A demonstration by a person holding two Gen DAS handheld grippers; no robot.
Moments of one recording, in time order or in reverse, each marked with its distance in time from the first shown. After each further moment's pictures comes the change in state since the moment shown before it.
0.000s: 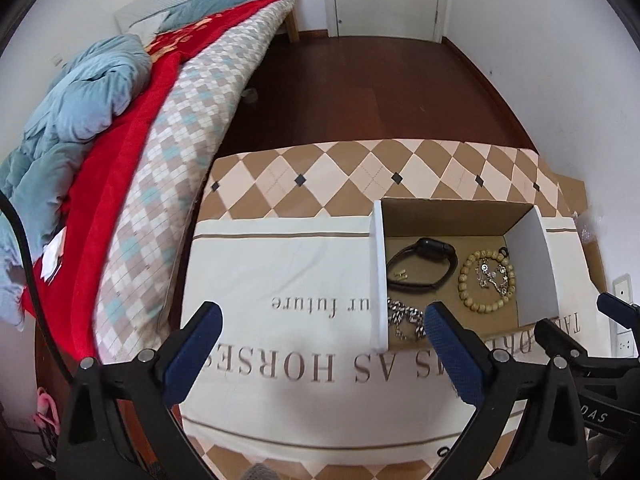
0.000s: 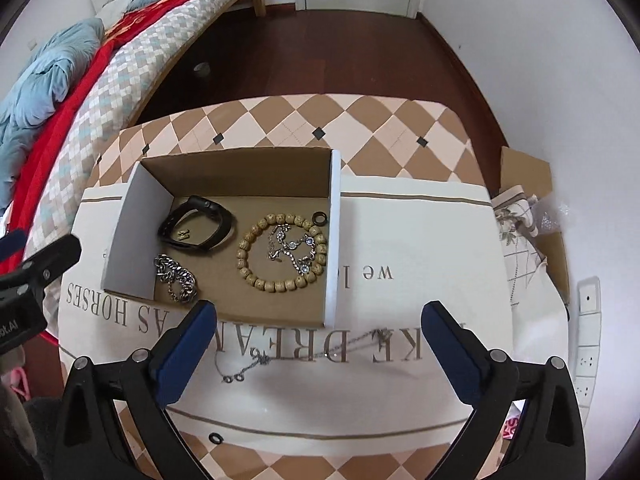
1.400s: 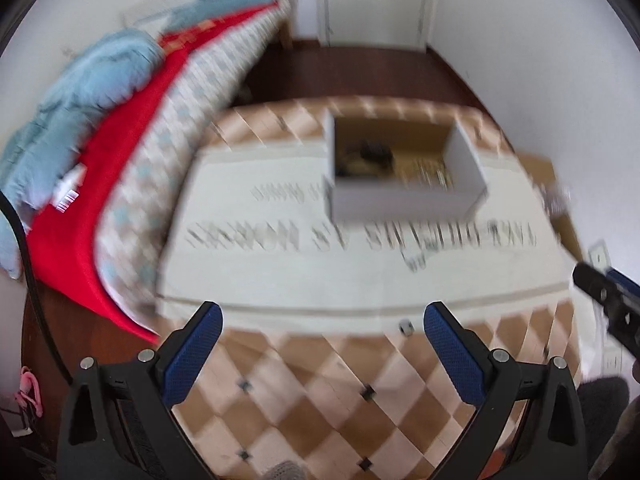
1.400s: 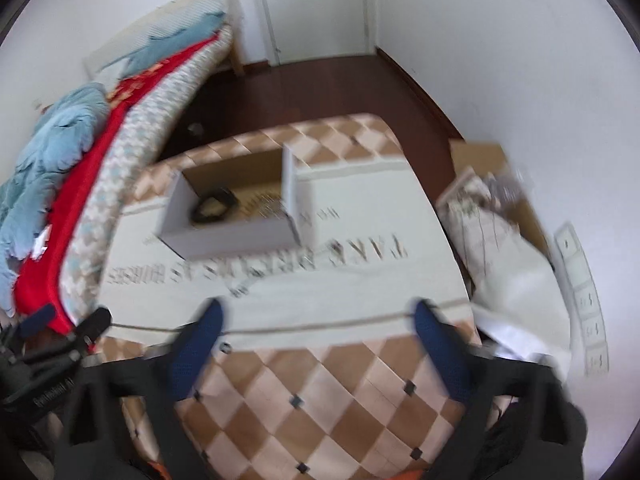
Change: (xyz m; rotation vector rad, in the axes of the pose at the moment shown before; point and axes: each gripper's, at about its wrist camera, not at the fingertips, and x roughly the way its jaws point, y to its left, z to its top) left arm -0.056 -0.041 -0.137 -0.001 -0.008 -0.053; right arm -0.097 -0.051 -0.135 0.169 -0.137 -0.006
